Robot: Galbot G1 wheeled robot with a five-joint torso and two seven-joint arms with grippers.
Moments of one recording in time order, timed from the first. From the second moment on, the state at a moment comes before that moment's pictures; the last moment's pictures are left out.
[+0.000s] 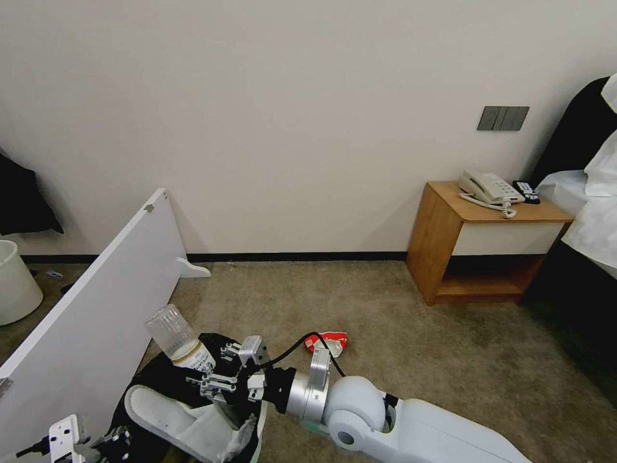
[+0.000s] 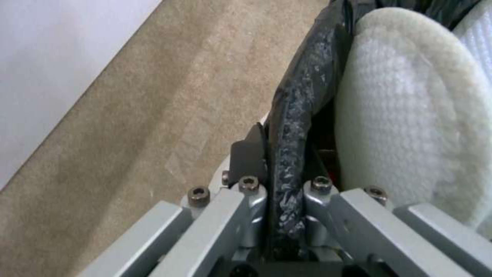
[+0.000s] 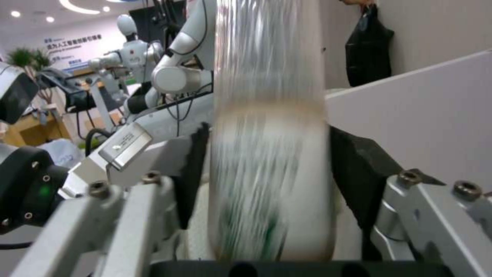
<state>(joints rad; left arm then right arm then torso) 1.95 -1.30 -1.00 -2.50 -1.13 0.67 -0.41 -0.55 1.06 -0.65 1.87 0.92 0.04 -0.20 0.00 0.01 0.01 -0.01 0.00</state>
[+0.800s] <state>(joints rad) 1.94 -1.30 -1.00 -2.50 -1.13 0.67 -0.41 -0.55 1.06 -0.66 1.86 0.92 0.05 -0.21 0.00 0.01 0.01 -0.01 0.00</state>
